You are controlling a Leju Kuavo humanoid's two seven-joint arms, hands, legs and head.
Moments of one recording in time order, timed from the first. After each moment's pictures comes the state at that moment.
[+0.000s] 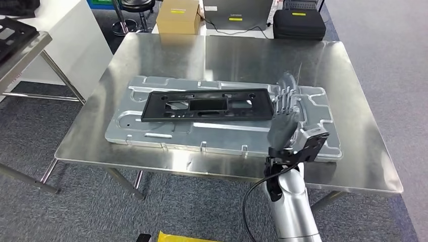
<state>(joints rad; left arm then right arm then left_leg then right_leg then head) -0.18 -0.07 -1.43 -0.14 1.36 0.32 -0.14 -0.32 0.25 0.12 -1.35 0.13 -0.11 -0.57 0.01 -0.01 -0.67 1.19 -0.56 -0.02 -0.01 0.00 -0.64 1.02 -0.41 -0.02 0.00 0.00</state>
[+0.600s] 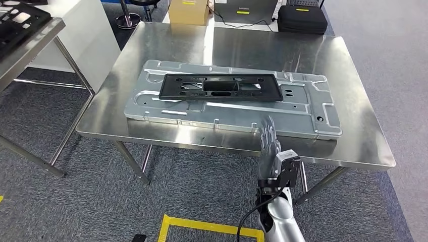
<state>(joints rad) -0.18 -0.05 -1.42 -0.14 1.36 0.32 -0.14 -0.18 0.23 0.18 -1.22 0.13 -0.18 -0.57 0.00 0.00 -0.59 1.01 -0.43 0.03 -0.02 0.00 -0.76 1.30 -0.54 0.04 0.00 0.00</state>
